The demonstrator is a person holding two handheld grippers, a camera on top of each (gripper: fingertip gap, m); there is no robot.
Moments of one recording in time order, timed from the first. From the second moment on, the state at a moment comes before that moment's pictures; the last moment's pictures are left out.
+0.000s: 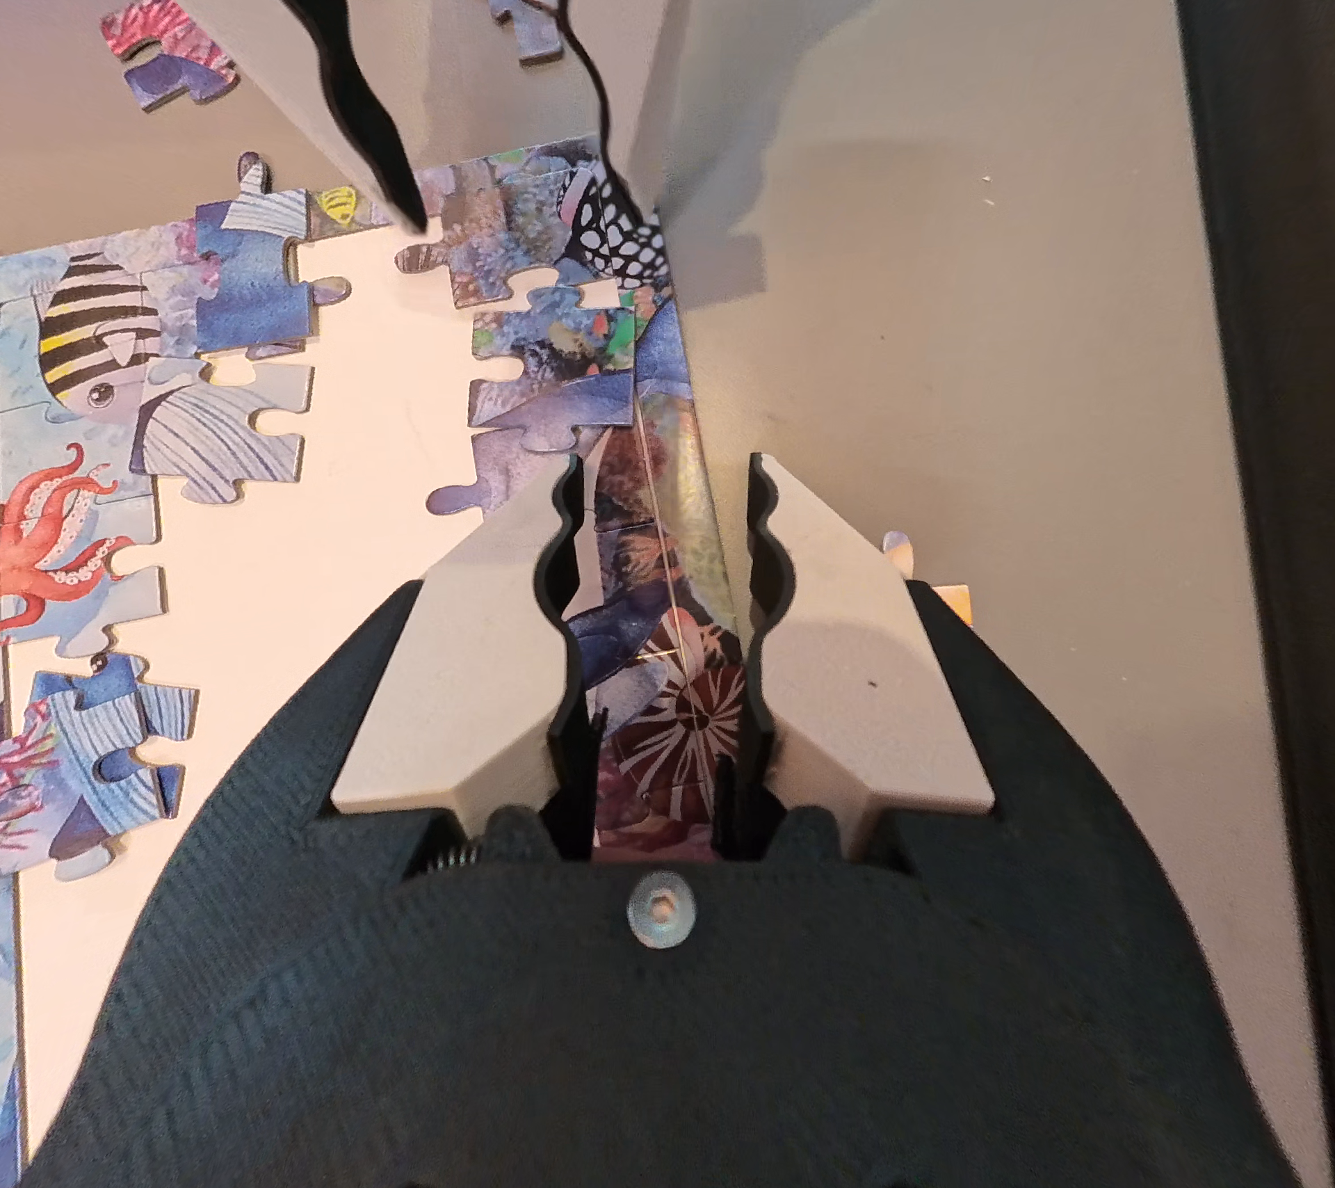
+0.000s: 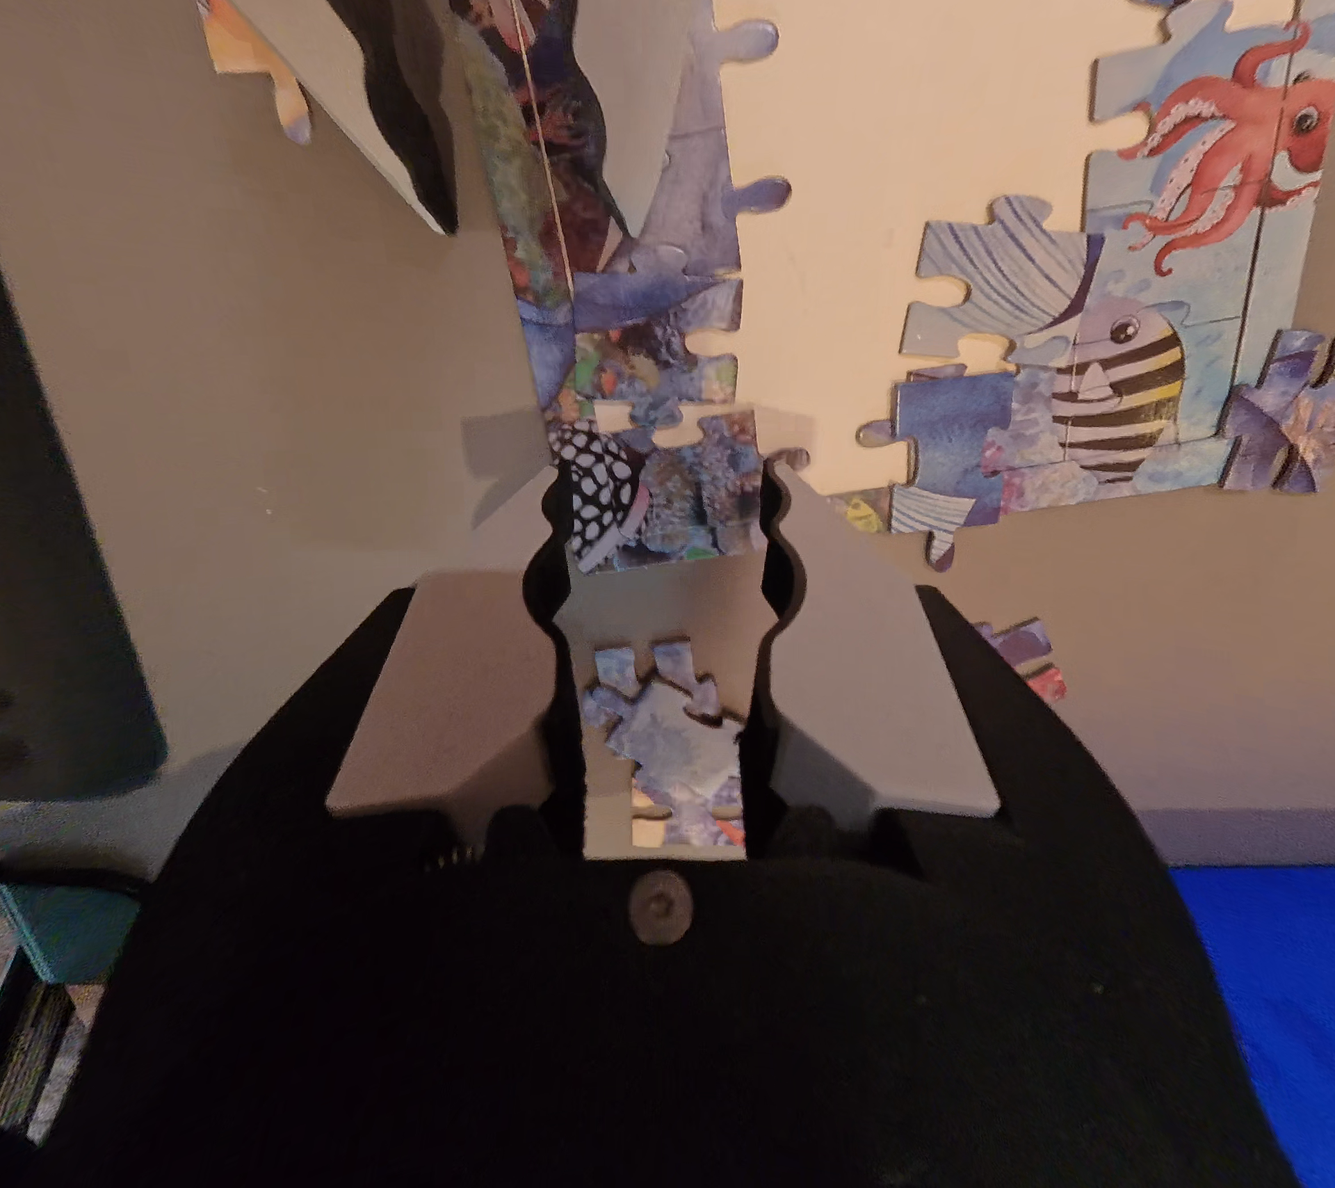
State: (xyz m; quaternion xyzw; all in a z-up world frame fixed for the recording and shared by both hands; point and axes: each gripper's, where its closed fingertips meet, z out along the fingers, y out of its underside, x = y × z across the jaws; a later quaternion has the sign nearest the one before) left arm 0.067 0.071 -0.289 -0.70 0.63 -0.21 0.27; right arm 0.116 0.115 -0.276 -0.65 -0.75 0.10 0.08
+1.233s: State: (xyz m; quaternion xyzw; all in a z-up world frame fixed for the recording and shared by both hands) left arm 0.064 0.069 -0.289 -0.70 0.63 -0.21 0.27; right arm 0.091 0.112 -0.293 -0.62 -0.78 0.10 0.05
